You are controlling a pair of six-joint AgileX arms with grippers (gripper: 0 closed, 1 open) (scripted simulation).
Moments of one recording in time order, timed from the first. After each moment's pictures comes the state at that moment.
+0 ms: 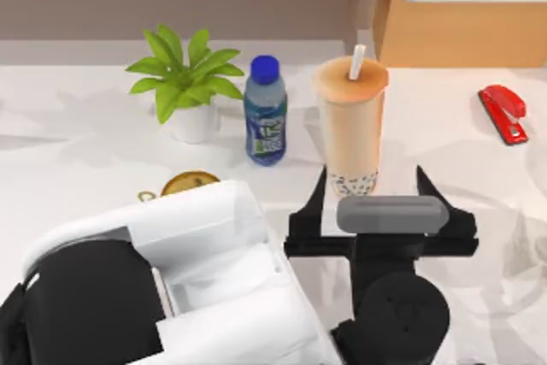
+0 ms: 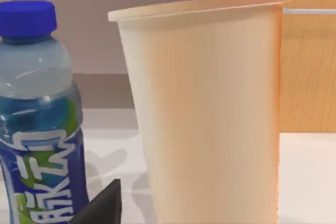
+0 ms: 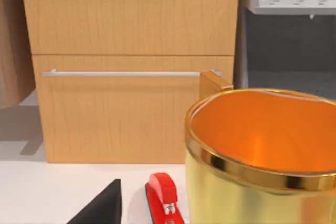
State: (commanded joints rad) left arm -1.22 2.30 0.98 1.35 -1.17 0.02; right arm 0.00 0.00 0.00 0.00 0.00 0.00
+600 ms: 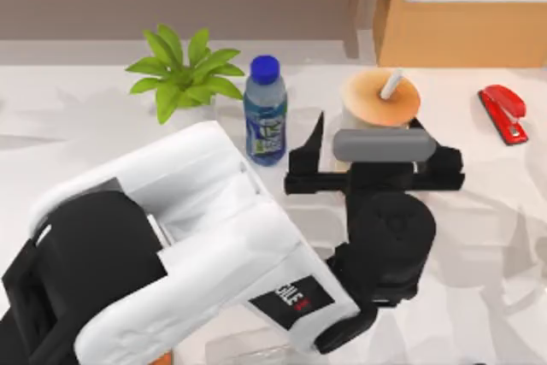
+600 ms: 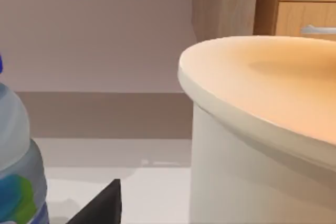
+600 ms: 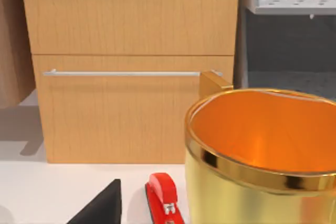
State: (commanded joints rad) left arm -1.06 2.36 1.13 1.25 -1.01 0.01; right arm 0.00 0.00 0.00 0.00 0.00 0.00
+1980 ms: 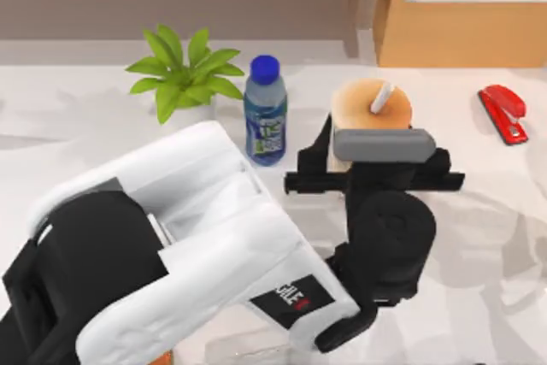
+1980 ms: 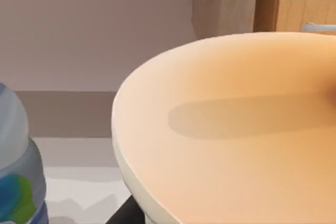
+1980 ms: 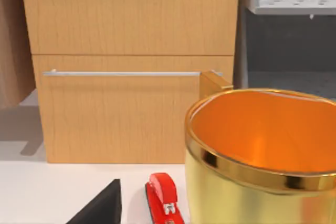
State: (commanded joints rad) left arm -1.07 2.36 1.13 1.25 -1.01 0.01; right arm 0.00 0.00 0.00 0.00 0.00 0.00
